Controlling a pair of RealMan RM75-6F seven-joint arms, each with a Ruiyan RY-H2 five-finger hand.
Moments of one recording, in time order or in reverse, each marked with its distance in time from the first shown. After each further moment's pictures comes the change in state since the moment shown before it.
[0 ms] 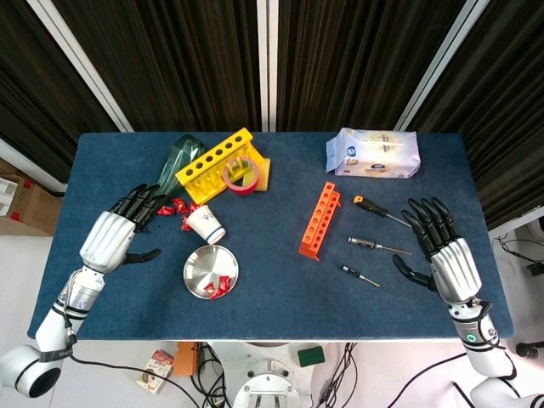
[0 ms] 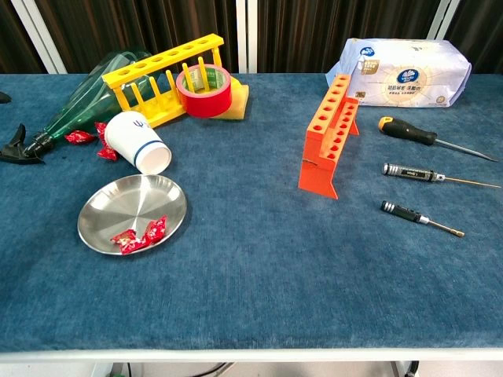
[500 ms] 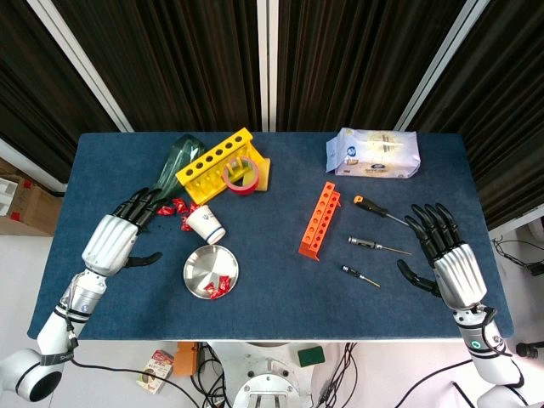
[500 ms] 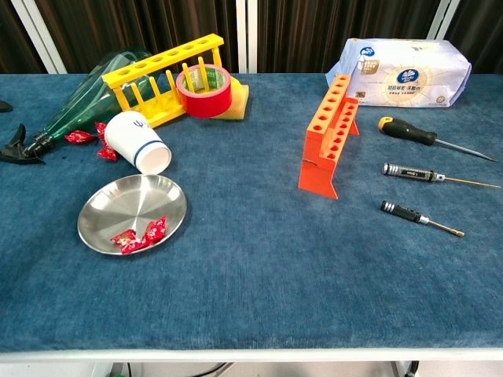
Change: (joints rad) left arm -0.003 0.004 0.024 -0.027 -0.022 -0.003 0.048; right arm -0.022 0.029 -0.037 -0.021 -0.004 0.022 -0.043
